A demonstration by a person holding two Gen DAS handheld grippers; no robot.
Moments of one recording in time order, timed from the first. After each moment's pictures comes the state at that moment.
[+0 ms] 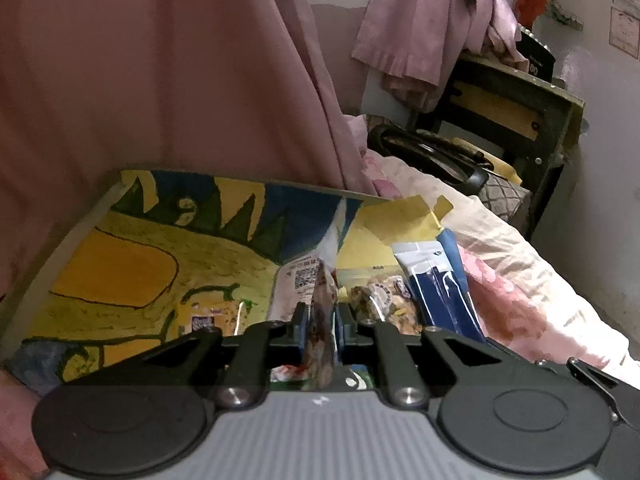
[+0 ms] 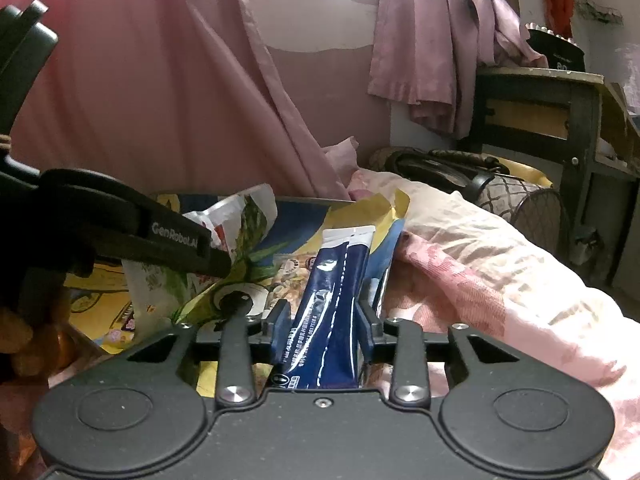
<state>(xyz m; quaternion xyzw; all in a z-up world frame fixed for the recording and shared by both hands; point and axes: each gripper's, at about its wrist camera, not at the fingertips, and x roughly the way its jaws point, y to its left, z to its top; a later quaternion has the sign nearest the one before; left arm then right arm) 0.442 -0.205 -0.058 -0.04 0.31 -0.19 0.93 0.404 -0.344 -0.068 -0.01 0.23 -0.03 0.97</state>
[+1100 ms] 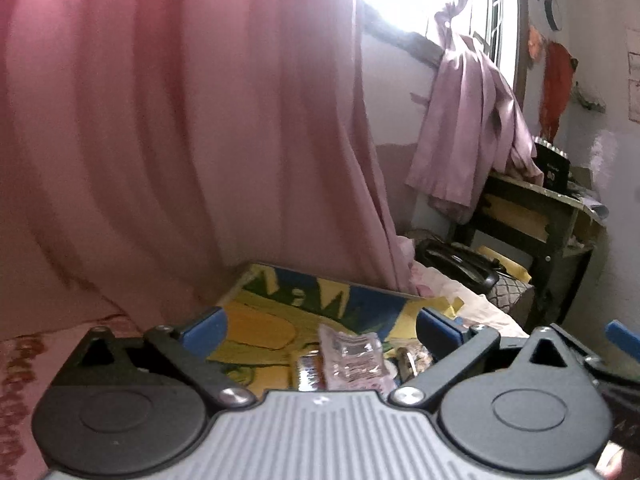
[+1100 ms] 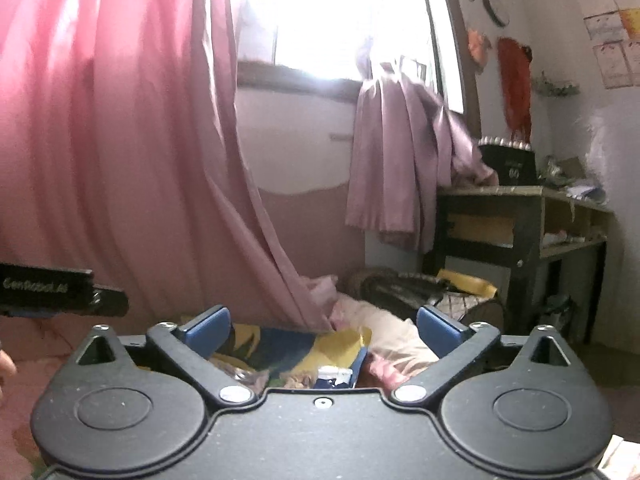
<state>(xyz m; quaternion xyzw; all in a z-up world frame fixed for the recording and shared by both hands) 0.299 -0.114 0.037 -0.08 0.18 -0.08 0.98 0.284 -0.334 0.038 0.00 0.07 -0.05 1.00</state>
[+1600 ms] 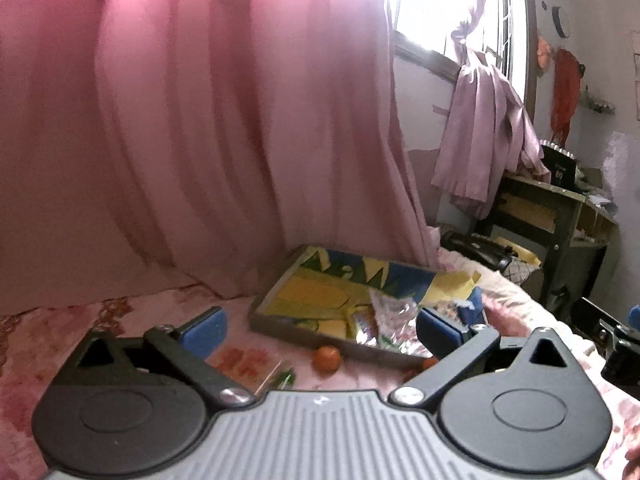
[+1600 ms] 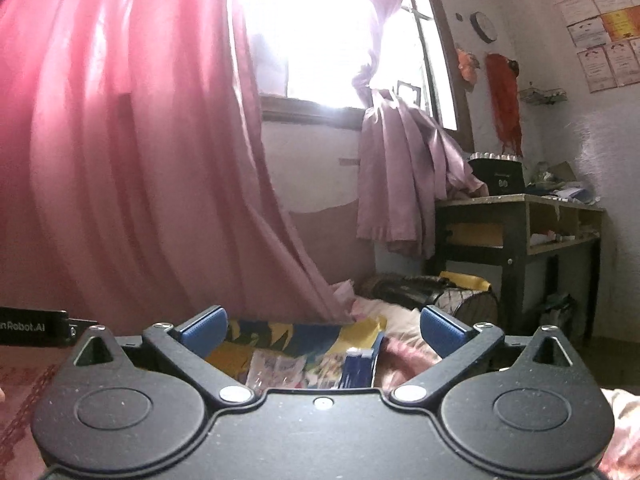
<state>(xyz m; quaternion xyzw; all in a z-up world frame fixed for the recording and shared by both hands) 0.193 -0.058 0.023 -0.07 0.17 -0.05 0.98 0.181 -0.291 0.039 0.02 0.05 -0.05 1.00</state>
